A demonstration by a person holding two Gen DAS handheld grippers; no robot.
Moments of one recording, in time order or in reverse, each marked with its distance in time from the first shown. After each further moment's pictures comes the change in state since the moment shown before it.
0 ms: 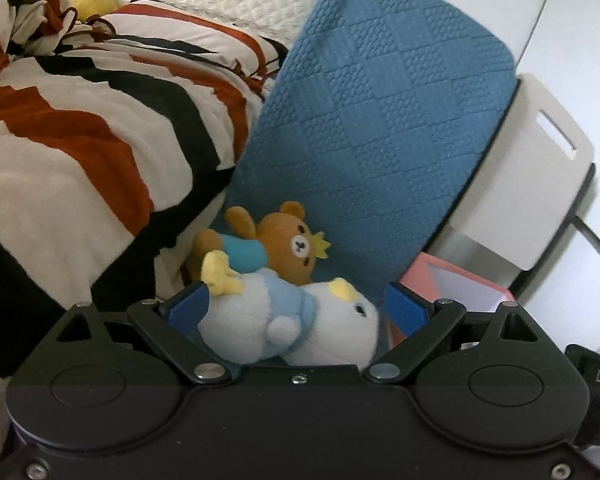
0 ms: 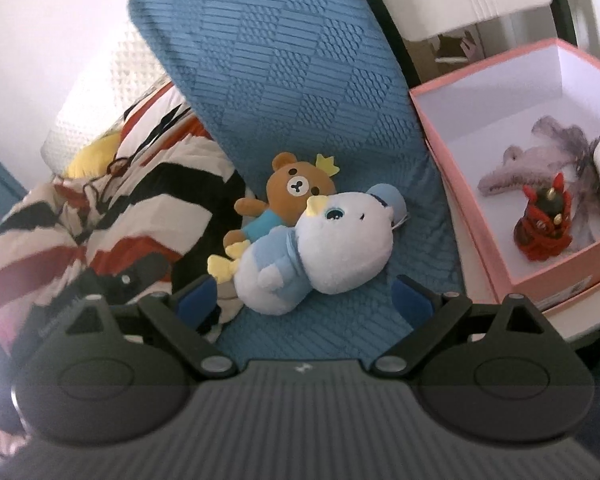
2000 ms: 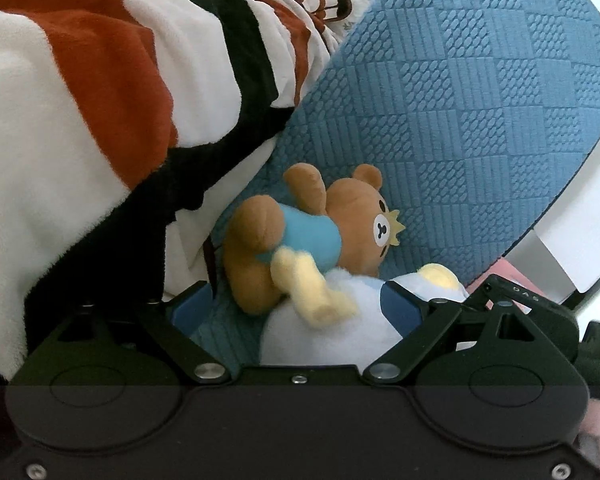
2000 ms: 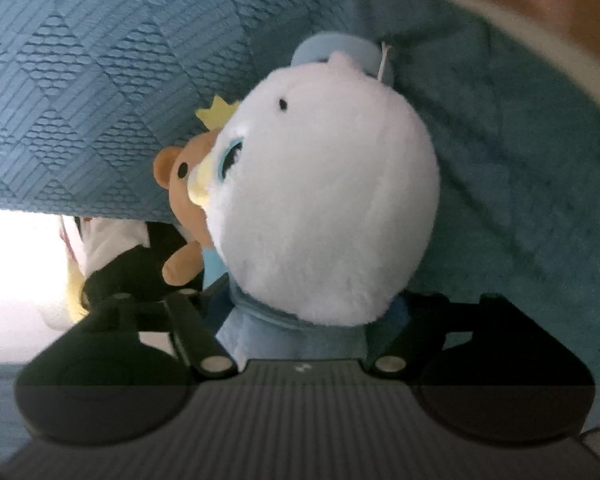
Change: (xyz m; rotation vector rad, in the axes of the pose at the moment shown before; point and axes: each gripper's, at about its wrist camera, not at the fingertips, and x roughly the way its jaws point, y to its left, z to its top) left arm 0.132 0.067 -0.010 -0.159 0.099 0.033; right arm 0.211 -0.055 0.020 0.672 0.204 -0.013
